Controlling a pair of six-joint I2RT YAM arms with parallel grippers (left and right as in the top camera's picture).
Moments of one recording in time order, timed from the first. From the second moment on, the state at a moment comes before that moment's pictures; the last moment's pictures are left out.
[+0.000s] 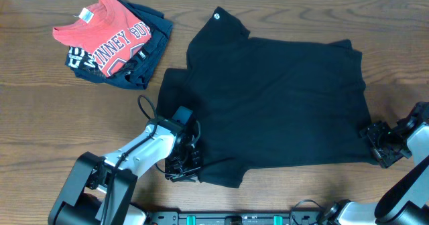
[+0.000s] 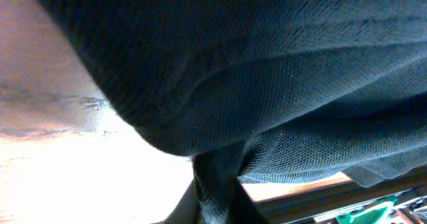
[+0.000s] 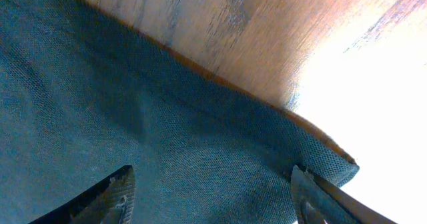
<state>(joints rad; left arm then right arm) -0.47 1.57 0.67 -0.85 0.48 -0.61 -0.67 1.57 0.80 -0.70 -0.14 0.39</state>
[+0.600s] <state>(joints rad) -0.47 1.41 0.67 -0.89 0.53 -0.61 -0.76 1.57 0.80 -0.71 -0.12 0.41</state>
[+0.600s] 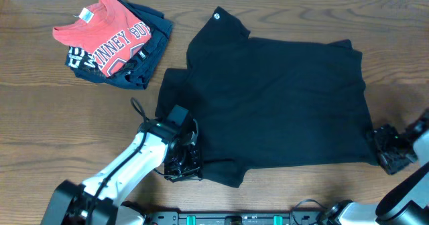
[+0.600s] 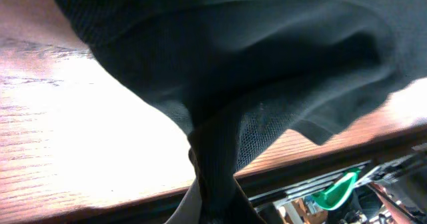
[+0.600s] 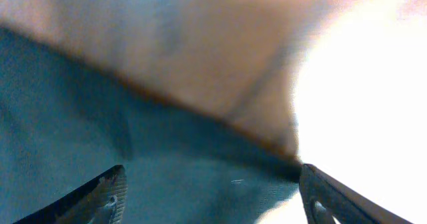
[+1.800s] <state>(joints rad) -0.47 1.06 0.67 -0.98 0.53 -0.64 -0.85 1.24 0.98 -0.91 -0.33 0.41</state>
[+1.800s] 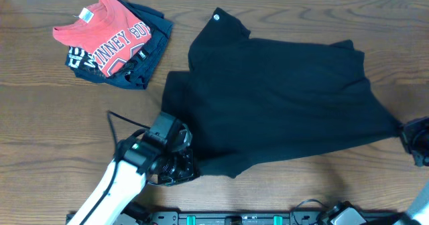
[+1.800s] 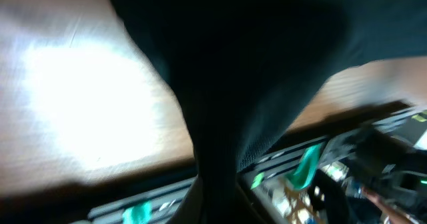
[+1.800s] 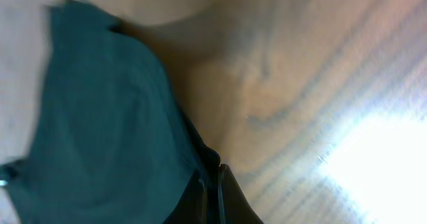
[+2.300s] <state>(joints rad) -0.47 0.99 0.77 -0.68 0.40 -0.50 -0.81 1.25 1.01 -0.86 -0.36 0.43</state>
